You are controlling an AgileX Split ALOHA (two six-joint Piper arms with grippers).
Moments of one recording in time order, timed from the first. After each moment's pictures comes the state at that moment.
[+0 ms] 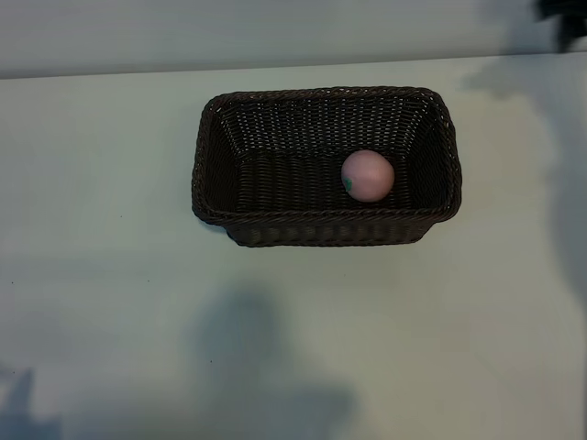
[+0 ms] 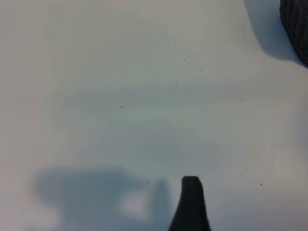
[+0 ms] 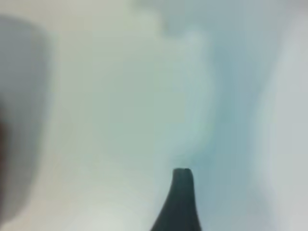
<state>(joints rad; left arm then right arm) 0.04 -0.01 -0.50 -0.07 1.09 0.08 -0.09 1.92 -1.78 -0.02 1.14 -0.07</state>
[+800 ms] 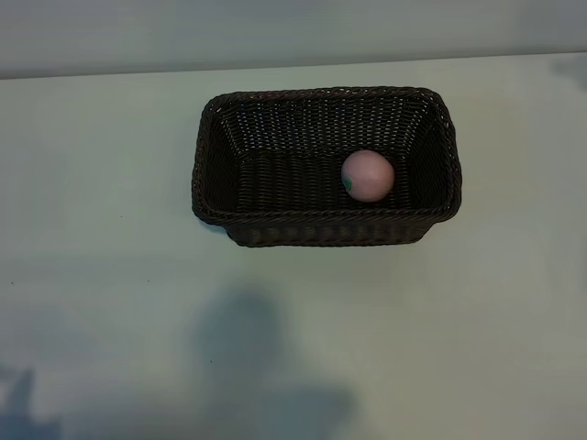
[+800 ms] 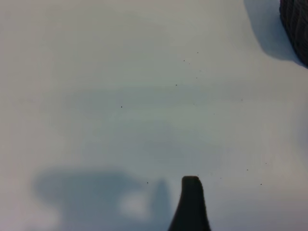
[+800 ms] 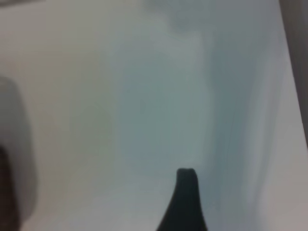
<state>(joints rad) 0.04 -0.01 -0.50 -0.07 1.09 0.08 -0.33 1.66 -1.75 0.13 1.22 -0.09</state>
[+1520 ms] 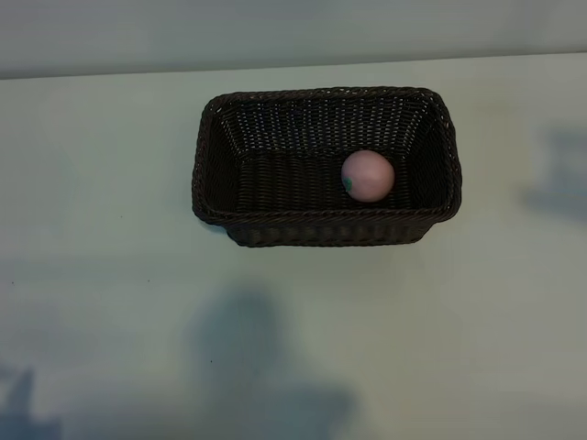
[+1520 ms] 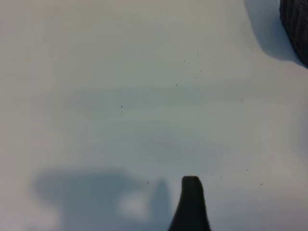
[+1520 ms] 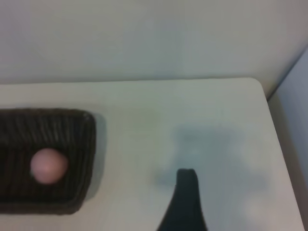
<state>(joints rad) 0.04 -0.01 -0.50 -0.07 1.09 0.08 -0.26 0.75 -1.35 0.18 1.20 -0.14</state>
